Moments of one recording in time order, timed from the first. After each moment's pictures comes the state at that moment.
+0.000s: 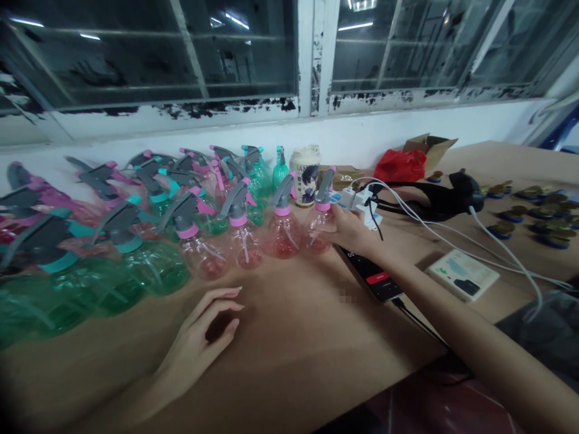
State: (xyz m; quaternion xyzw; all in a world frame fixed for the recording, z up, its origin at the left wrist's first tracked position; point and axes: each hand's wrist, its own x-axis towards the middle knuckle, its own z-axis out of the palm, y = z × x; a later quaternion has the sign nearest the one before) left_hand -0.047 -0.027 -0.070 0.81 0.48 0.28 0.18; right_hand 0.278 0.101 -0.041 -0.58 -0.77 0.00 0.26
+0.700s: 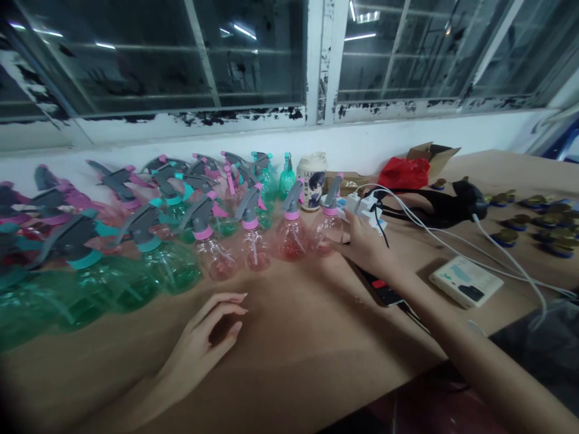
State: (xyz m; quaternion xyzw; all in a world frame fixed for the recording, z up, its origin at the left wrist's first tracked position) left_hand -0.057 -0.033 -0.067 0.81 0.47 0.28 0.19; right_hand 0.279 0.072 -0.046 -0.56 -0.76 -0.04 0.33
